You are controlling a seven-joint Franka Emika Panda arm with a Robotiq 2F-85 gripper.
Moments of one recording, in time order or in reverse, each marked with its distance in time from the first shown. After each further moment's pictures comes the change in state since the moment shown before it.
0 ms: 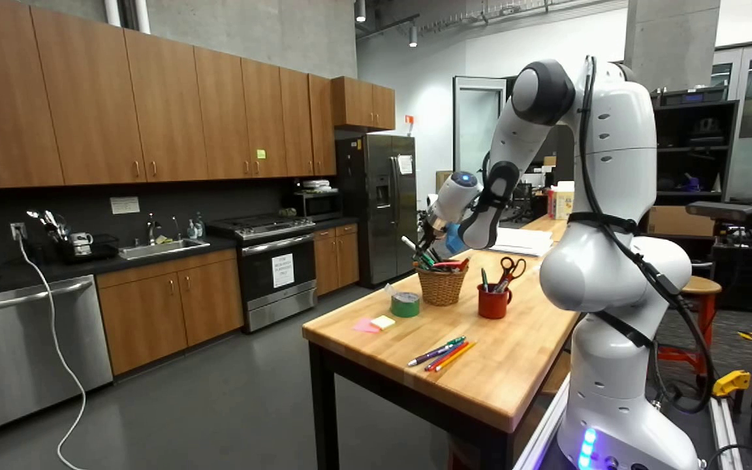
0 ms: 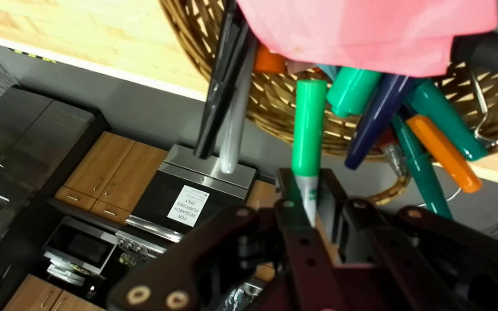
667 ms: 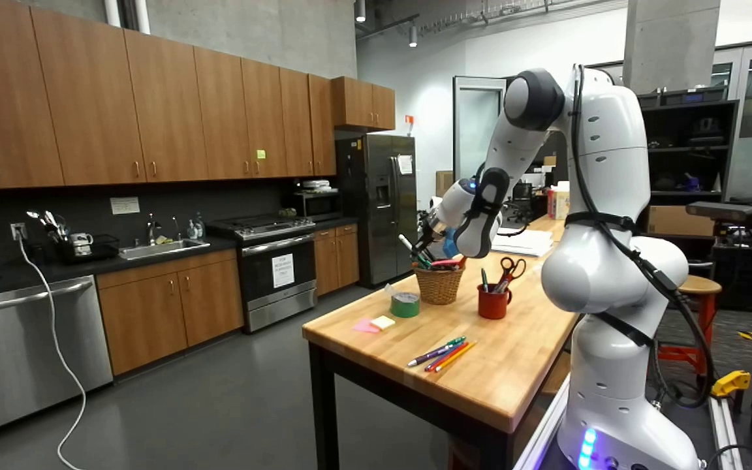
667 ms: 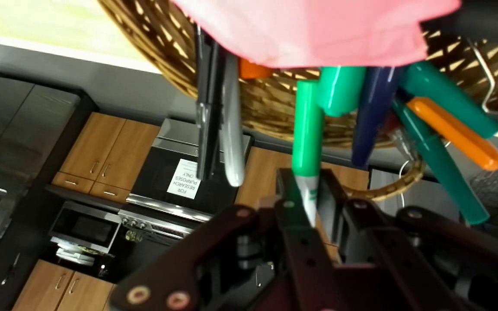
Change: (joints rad) arm 0.055 0.062 -0.057 -0.019 0.198 0.170 -0.116
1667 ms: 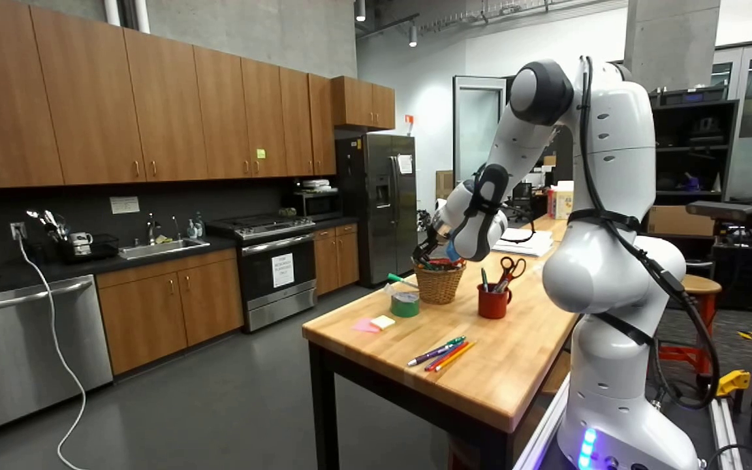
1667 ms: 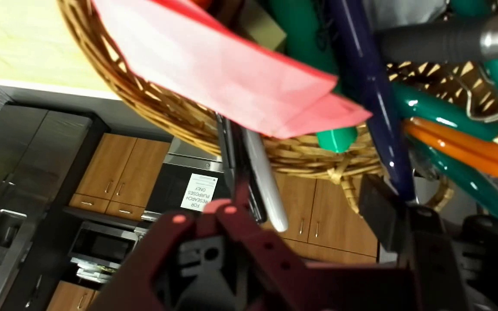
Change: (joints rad) arm 0.041 -0.063 -0.020 -0.120 0.189 0.000 -0.109
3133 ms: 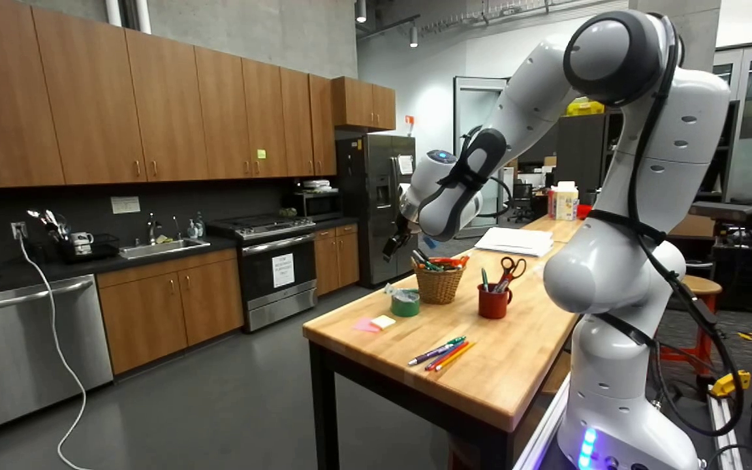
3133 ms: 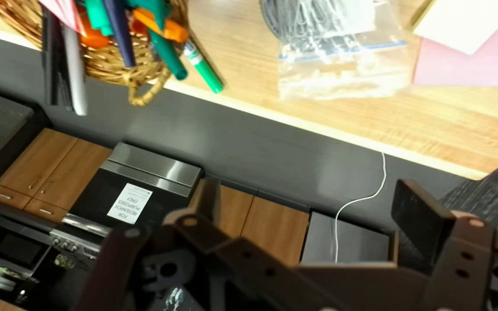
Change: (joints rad) arm 0.012 -0.355 0.390 -0.149 0.354 -0.389 -0.221
